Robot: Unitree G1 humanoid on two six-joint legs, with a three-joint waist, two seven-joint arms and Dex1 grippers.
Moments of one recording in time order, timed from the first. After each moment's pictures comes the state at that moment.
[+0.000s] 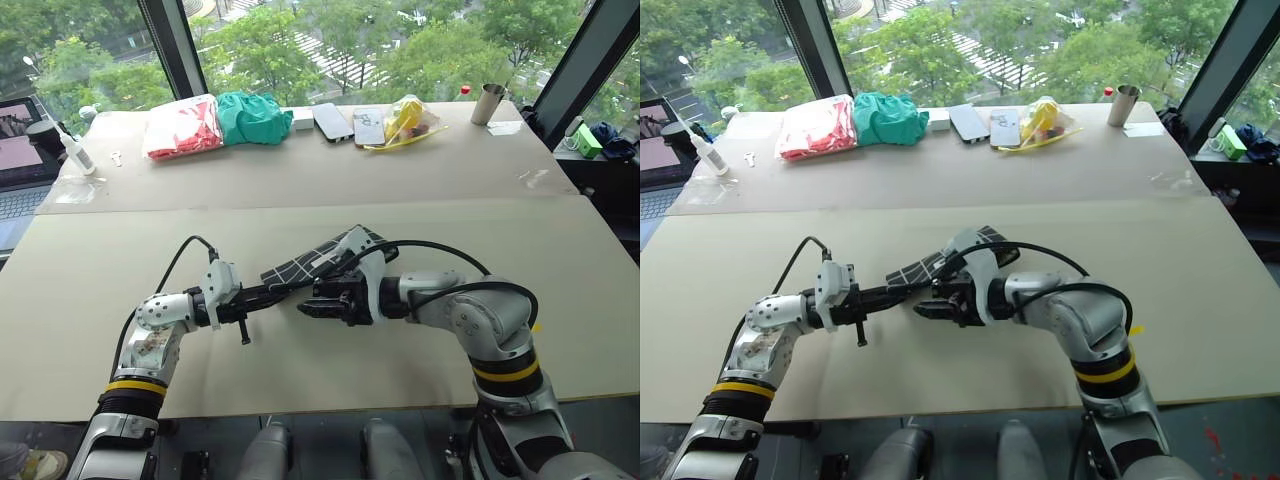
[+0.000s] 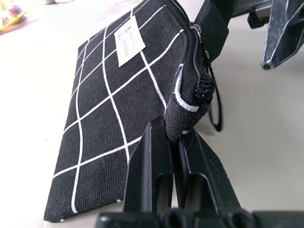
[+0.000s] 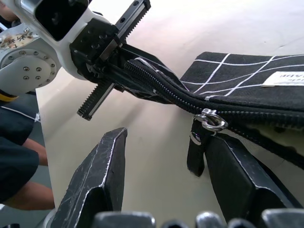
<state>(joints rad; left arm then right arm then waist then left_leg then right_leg) -0.33 0.50 -0.02 0.27 -0.33 -0.13 -1.22 -0.61 -0.28 0.19 -0.36 0.60 1.32 0.53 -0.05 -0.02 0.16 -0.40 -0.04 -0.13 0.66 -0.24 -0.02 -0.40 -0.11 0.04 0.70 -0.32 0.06</state>
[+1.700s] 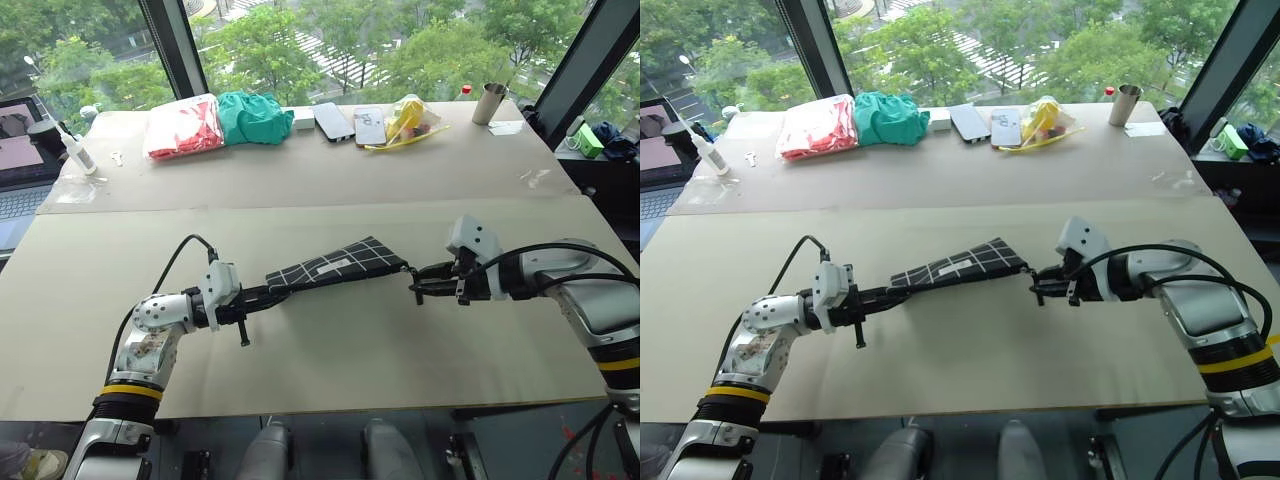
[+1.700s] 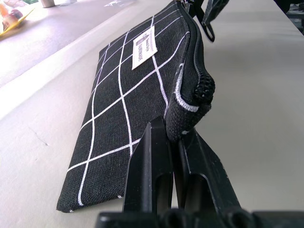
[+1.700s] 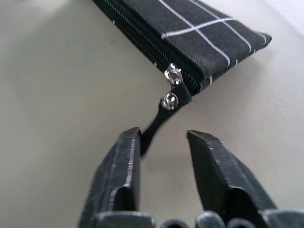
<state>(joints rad) -0.32 0.52 -0.03 0.22 -0.34 -0.11 -1.21 -0.52 -0.93 0.20 -0.08 0.36 0.64 1.11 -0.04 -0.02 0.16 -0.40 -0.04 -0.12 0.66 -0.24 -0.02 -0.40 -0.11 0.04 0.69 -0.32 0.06</state>
